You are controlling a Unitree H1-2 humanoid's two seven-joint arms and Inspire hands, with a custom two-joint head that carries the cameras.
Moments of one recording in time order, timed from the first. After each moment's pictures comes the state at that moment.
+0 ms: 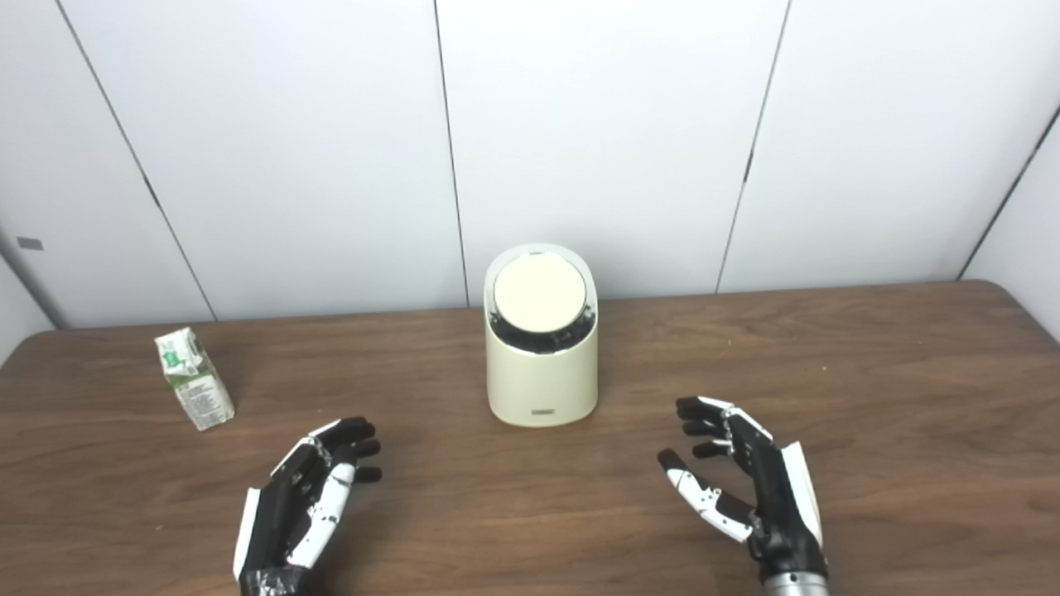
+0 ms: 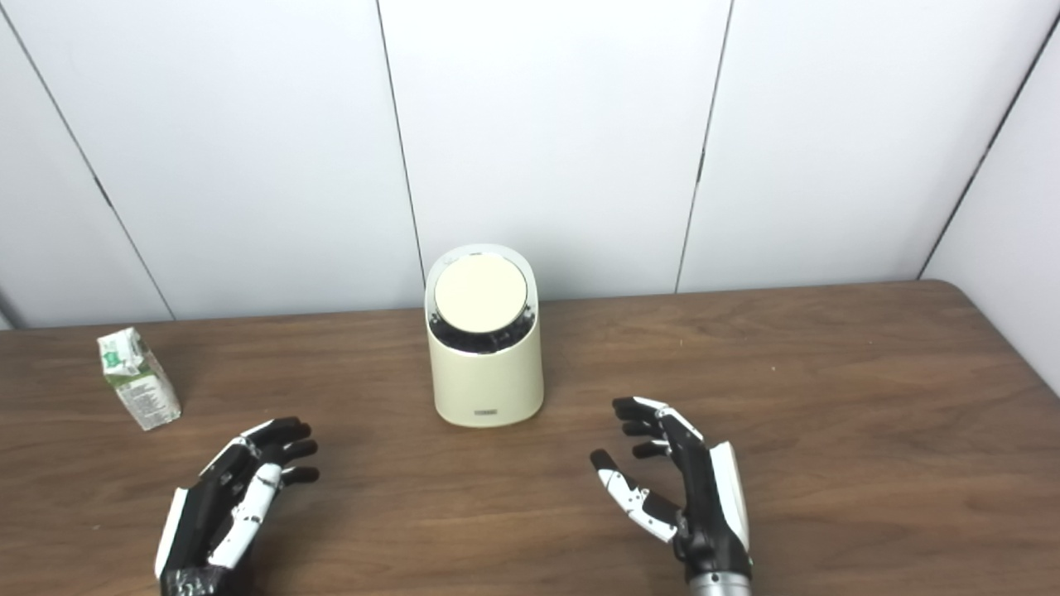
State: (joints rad) left arm 0.04 0.00 0.05 -0.15 -0.14 -0.06 -0.02; right arm 0.06 0.00 0.04 -0.17 -0.40 -0.07 -0.20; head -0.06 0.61
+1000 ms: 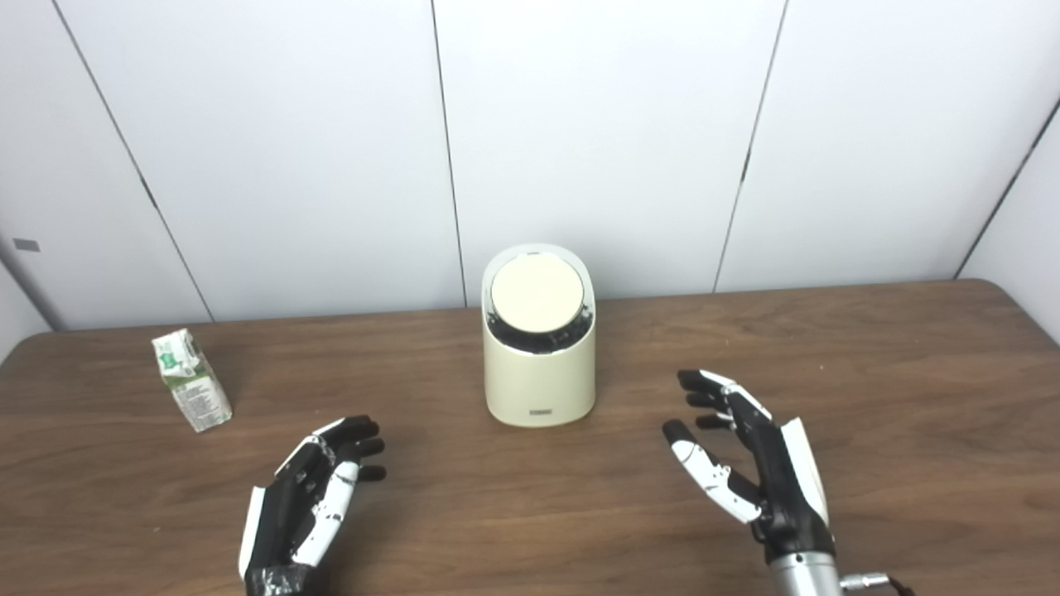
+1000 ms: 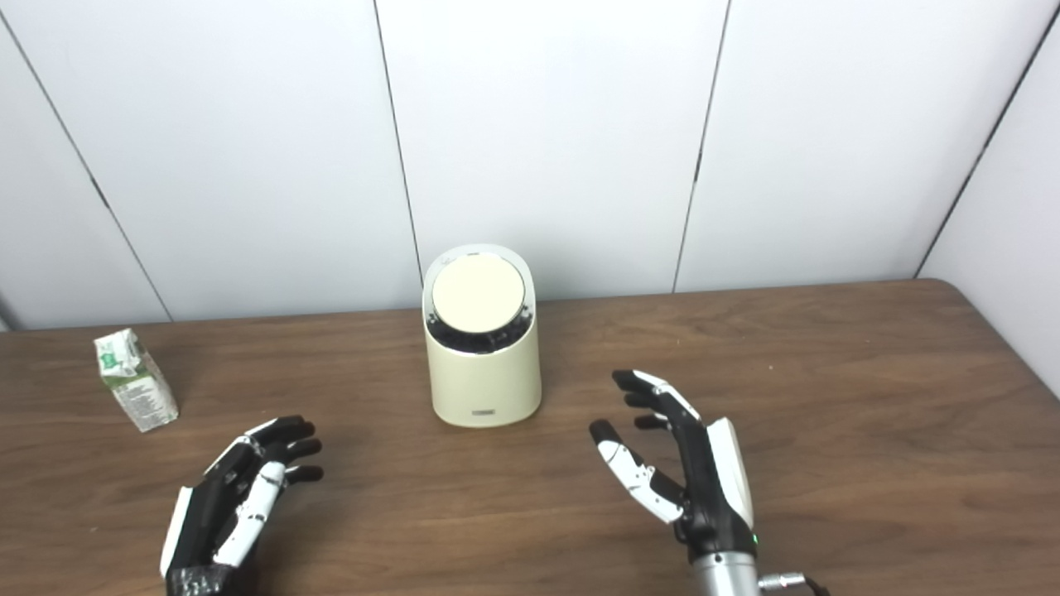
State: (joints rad) left arm 0.04 -0.01 0.05 -0.15 -0.12 -0.06 -0.02; right arm 0.00 -0.04 0.07 -0.31 -0.47 0.02 -0.11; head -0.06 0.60
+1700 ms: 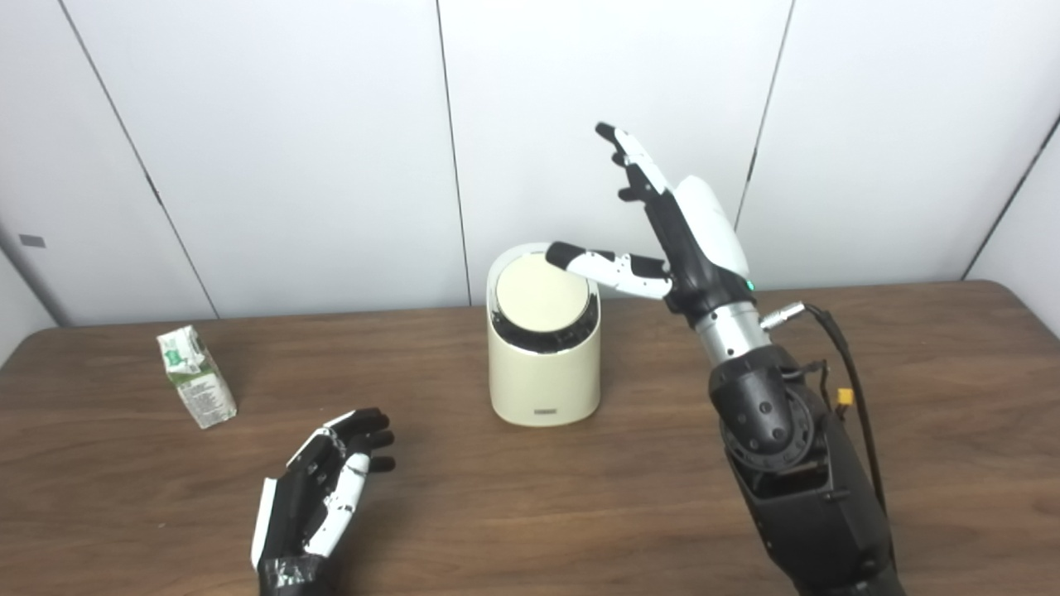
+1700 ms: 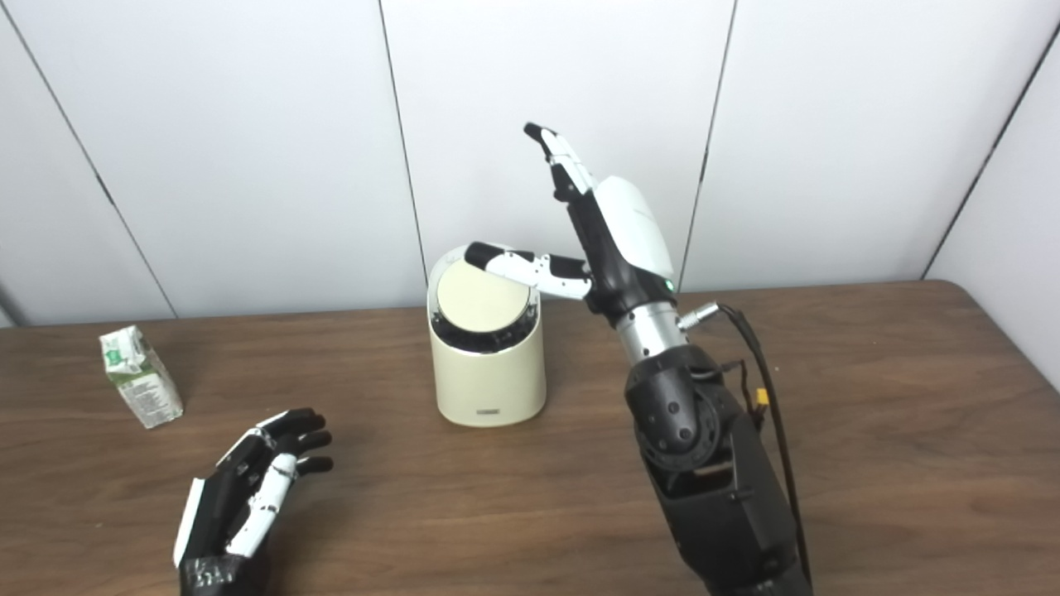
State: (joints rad) left arm 0.03 -0.03 0.05 -0.14 -0.11 -0.07 0.00; right arm -0.59 -0.14 0.16 -0.17 -0.65 0.21 0.05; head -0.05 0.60
